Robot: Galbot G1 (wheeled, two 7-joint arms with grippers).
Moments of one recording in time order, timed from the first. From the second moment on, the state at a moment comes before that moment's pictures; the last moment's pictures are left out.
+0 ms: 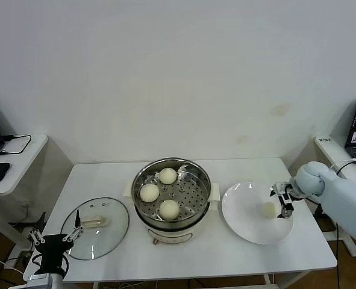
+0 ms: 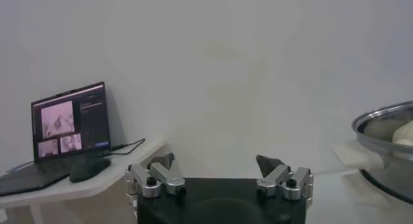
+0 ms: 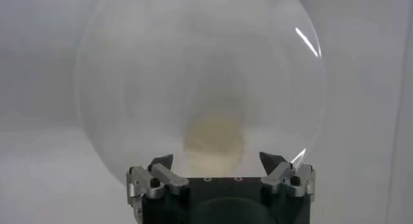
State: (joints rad) left arm 1.73 -1.27 -0.70 -2.14 -0.11 -0.02 -0.27; right arm -0.19 0.64 -0.59 1.23 -0.30 -0.16 -1.05
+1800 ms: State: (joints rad) left arm 1.72 -1.27 -0.67 -2.13 -0.10 -0.02 -0.27; right arm 0.43 0.69 -1.04 1.47 0.15 -0.41 -1.00
